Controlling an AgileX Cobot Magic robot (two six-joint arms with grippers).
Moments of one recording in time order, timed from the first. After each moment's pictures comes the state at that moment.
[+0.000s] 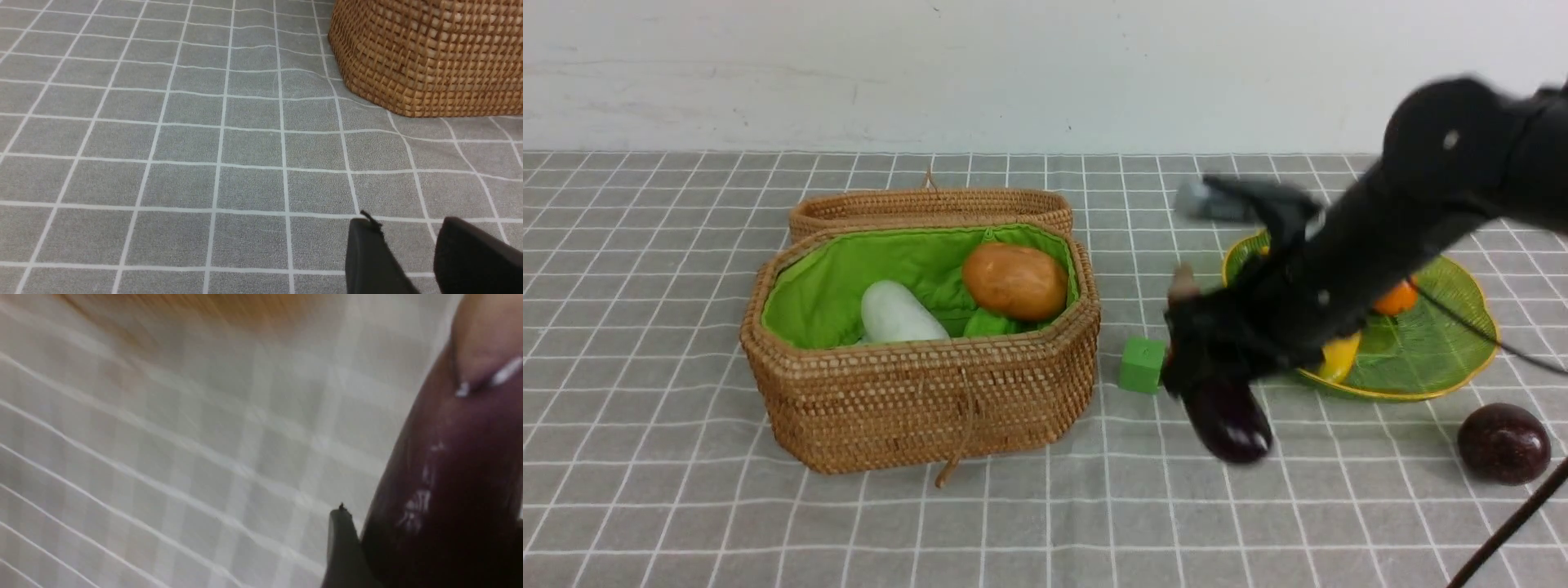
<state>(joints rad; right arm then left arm) 0.37 1.70 -1.46 0.52 0.90 -0.17 -0.10 -0.01 0.03 0.12 0.41 -0.26</state>
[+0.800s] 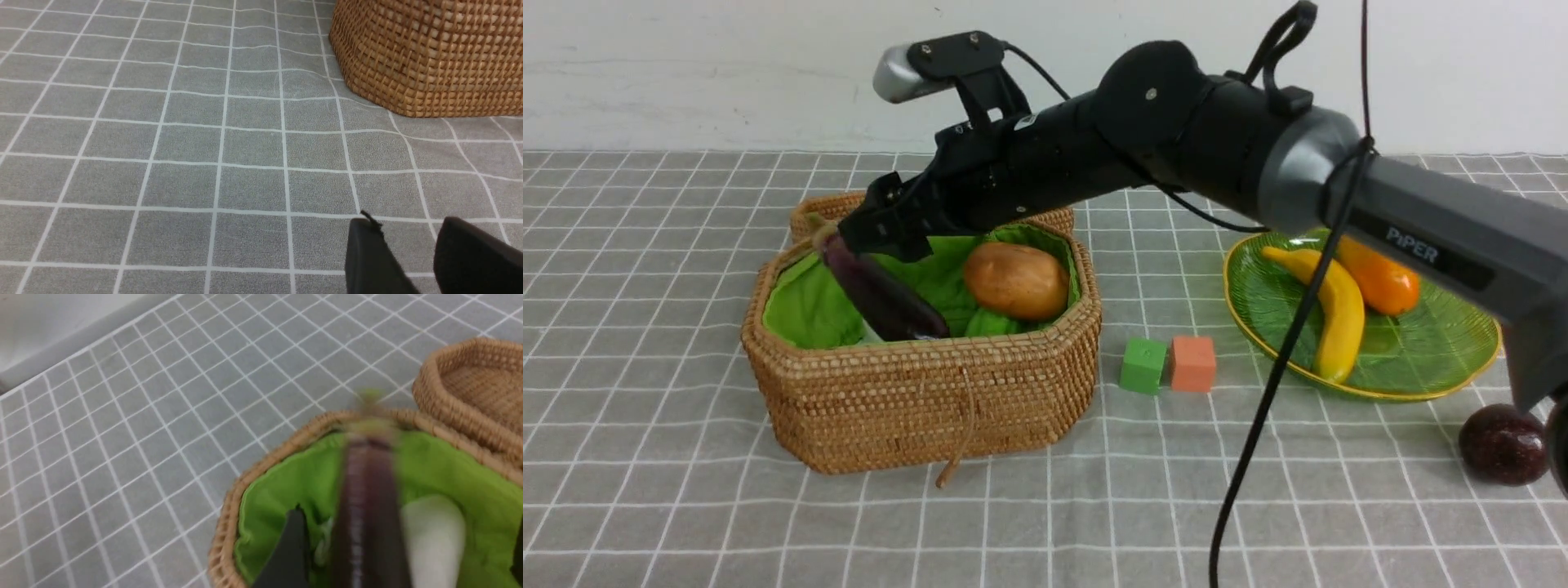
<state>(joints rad) 0.58 2.12 -1.98 0.83 0.68 -0.72 -0.10 -0.01 0.03 0.12 0.41 -0.26</state>
